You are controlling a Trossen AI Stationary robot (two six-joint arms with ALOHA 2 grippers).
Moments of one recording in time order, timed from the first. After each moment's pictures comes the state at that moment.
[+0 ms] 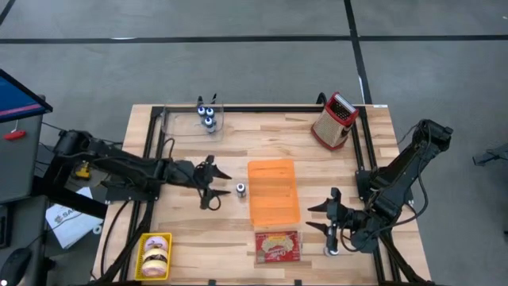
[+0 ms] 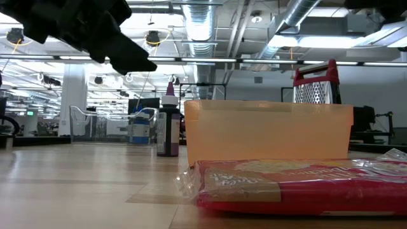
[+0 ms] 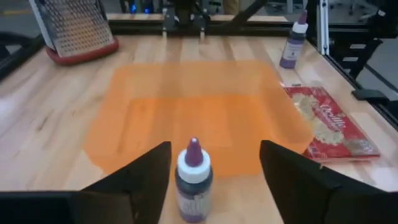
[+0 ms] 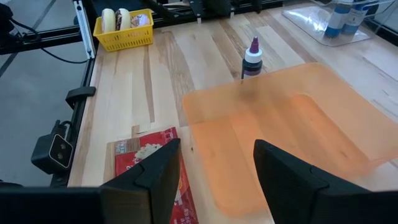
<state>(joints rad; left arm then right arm) -0.17 1.12 0.41 0.35 -0.15 -0.07 0.91 1.26 0.84 -0.41 0.89 0.81</state>
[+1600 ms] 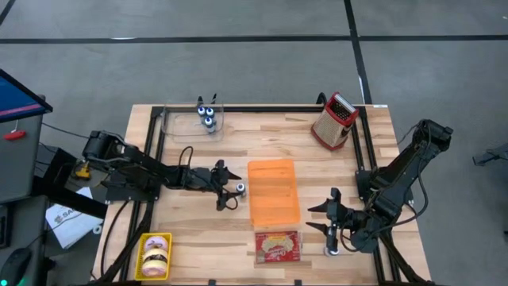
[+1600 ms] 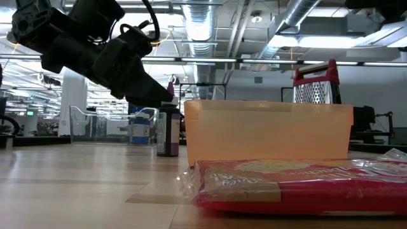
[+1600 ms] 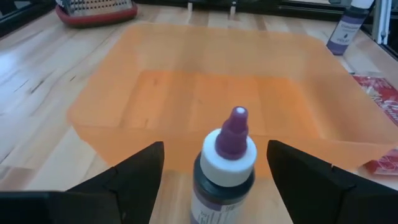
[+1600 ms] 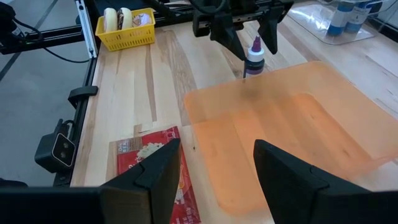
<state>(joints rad) -0.14 1.52 0.41 0.71 -0.22 -0.14 0.91 1.26 0.85 -0.41 0.88 0.80</state>
